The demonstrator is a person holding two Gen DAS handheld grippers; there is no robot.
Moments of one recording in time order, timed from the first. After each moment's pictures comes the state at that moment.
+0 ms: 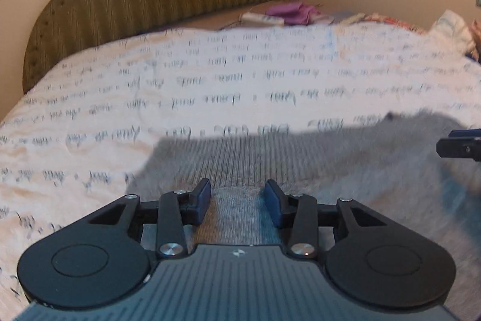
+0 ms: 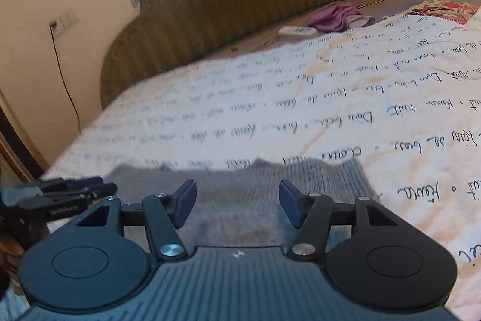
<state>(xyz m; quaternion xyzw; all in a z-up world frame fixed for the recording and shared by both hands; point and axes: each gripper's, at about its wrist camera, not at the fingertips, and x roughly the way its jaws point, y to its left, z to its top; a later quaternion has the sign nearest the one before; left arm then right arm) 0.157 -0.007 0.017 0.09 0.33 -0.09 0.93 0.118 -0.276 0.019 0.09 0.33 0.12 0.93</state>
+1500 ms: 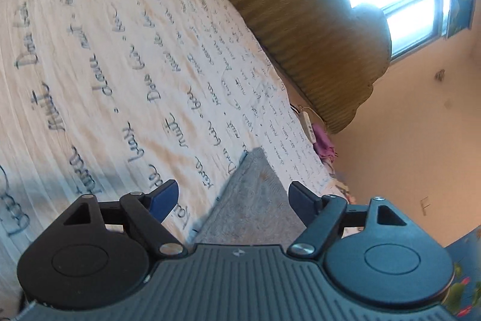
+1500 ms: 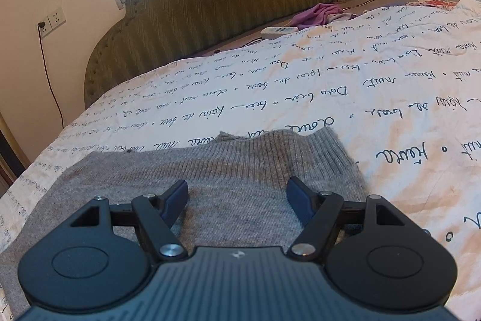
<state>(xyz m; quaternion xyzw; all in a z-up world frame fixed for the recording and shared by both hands) -0.024 0.218 0.065 -0.46 0.29 -0.01 0.84 0.107 -0.307 -0.016 0.17 0.29 0.14 0.93</state>
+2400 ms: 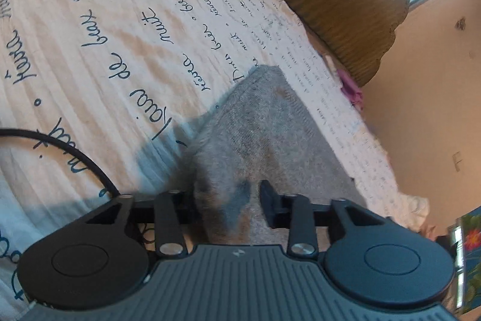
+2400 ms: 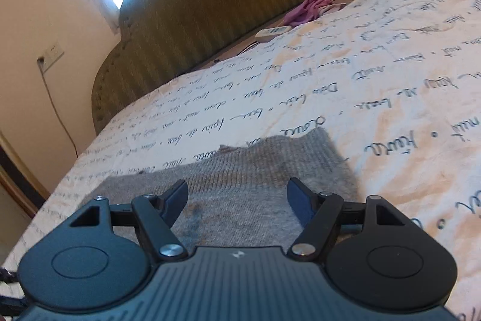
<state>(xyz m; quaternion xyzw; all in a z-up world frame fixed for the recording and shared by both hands) 0.003 0.121 0.011 -0.37 0.38 0.01 0.85 0.088 -0.338 0.002 0.25 0.27 0.11 0.92</state>
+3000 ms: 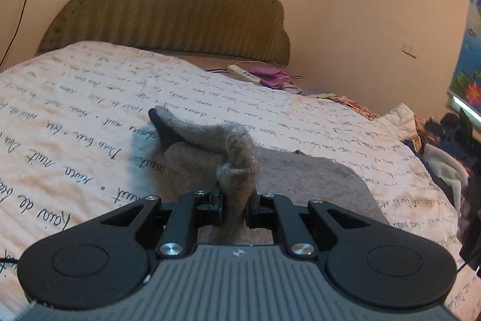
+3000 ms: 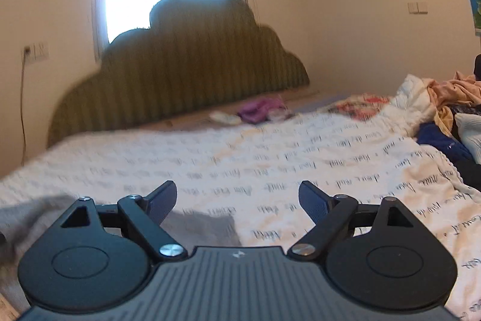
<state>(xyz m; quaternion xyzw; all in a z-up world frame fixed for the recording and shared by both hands) -0.014 0.013 0.062 -0.09 0.24 -0.13 0.96 -0.024 -0.346 0.087 0.10 0.09 0.02 0.99</state>
